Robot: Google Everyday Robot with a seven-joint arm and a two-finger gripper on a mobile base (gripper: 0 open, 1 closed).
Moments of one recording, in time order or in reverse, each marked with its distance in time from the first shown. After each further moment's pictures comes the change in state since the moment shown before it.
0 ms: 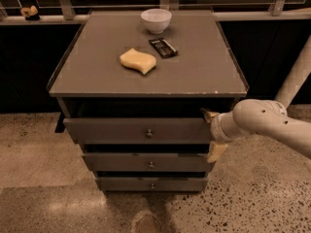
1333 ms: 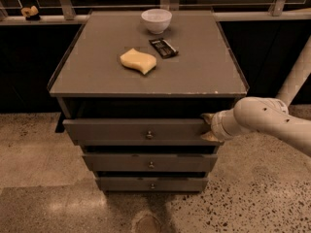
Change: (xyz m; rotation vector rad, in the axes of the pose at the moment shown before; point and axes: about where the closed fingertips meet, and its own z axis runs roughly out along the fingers) arm 0.000 0.000 0.000 0.000 0.000 0.000
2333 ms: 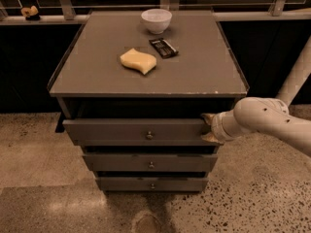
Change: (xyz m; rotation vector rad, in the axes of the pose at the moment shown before) arm -0.003 -0.004 -0.007 0.000 0.000 0.000
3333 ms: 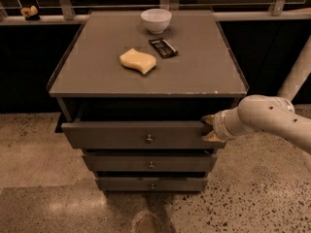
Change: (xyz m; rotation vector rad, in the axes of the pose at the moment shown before) arm -0.010 -0.004 -0.016 0.023 -0.015 -0.009
